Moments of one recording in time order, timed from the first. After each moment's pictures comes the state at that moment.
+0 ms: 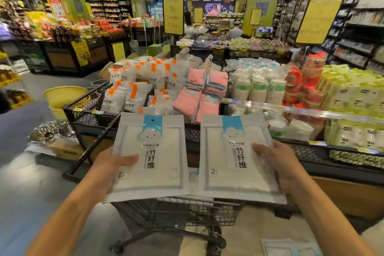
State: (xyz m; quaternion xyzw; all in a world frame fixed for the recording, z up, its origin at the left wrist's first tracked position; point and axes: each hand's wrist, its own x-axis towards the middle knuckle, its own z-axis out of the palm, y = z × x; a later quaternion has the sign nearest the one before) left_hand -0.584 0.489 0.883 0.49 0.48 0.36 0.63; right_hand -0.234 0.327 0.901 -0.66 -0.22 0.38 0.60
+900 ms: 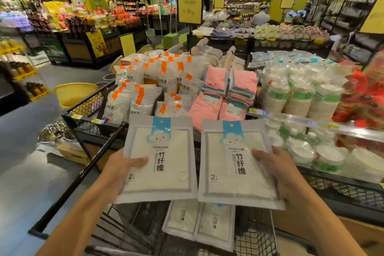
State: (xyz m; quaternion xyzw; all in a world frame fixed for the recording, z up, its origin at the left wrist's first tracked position) left_hand -0.489 0.724 0.846 0.48 0.52 0.35 0.61; right_hand -0.141 0.595 0.847 -0.66 -0.21 0.43 0.58
